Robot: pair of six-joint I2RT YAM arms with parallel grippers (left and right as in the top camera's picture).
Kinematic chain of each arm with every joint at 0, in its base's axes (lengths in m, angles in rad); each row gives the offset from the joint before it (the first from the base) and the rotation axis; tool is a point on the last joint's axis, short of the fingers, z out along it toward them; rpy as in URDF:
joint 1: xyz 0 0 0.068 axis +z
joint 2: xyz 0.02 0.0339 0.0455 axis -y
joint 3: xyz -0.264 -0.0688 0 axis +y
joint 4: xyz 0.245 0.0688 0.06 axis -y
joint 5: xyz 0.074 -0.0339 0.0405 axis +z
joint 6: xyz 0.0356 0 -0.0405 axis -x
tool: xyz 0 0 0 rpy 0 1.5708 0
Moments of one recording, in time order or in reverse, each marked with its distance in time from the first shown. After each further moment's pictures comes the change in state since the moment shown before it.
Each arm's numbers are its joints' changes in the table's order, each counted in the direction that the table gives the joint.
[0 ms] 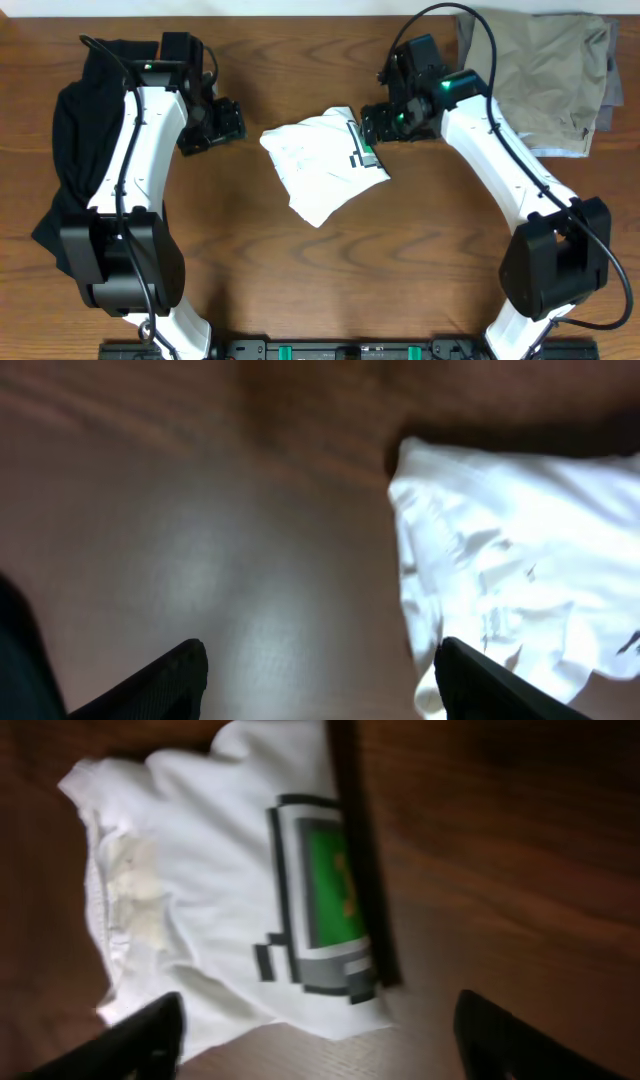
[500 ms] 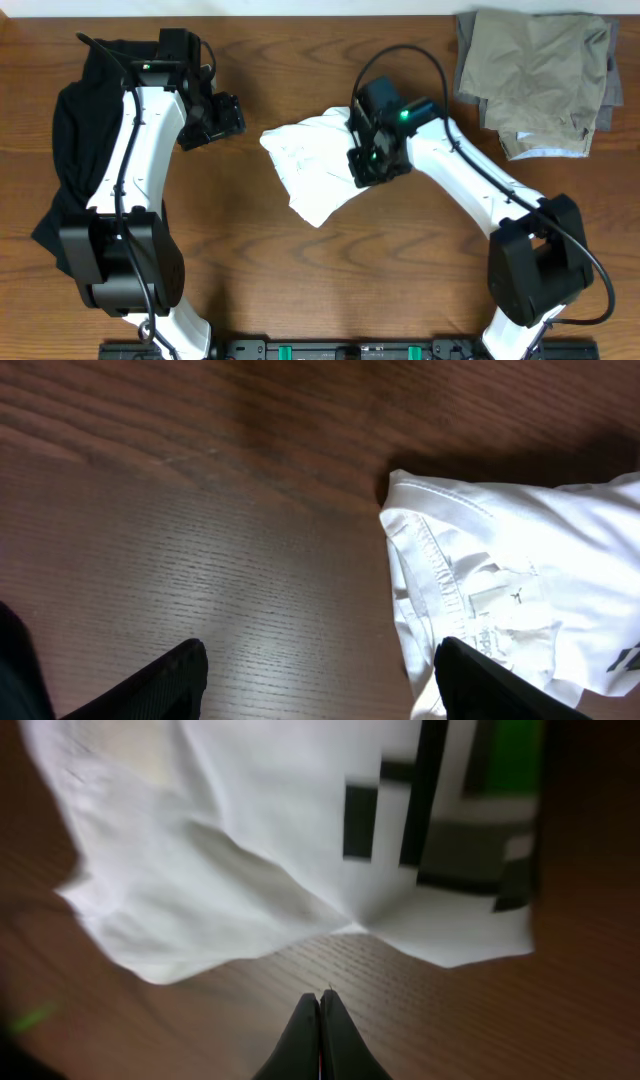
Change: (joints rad) left arm 0.004 0.000 0.000 0.033 0.000 -0.003; right arm 0.135 -0.007 0.165 -0.025 0.023 0.003
